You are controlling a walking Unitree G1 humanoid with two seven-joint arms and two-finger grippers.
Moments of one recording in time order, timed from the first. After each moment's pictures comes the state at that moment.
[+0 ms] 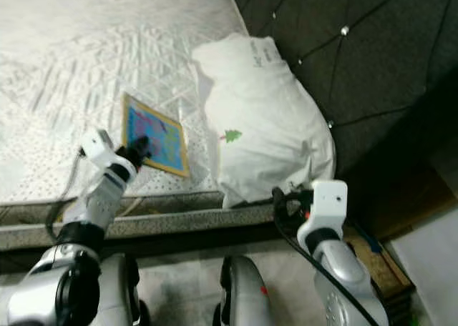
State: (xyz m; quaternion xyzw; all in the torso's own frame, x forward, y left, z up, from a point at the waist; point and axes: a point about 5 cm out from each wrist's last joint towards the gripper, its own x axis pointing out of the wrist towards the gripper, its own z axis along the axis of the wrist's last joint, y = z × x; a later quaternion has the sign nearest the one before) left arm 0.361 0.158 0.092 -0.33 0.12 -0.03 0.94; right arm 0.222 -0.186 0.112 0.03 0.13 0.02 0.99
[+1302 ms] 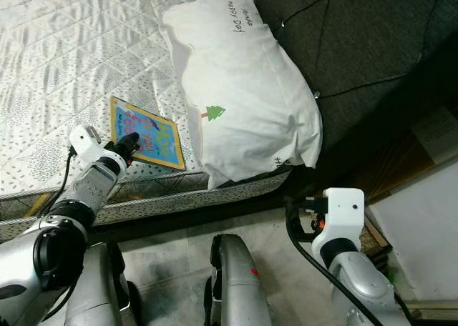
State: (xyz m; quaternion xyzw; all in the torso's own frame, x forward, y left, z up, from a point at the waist) left arm 0.374 0.186 0.098 -0.35 0.12 0.00 0.93; right arm 0.202 -0.198 0.127 0.01 0.15 0.01 0.99
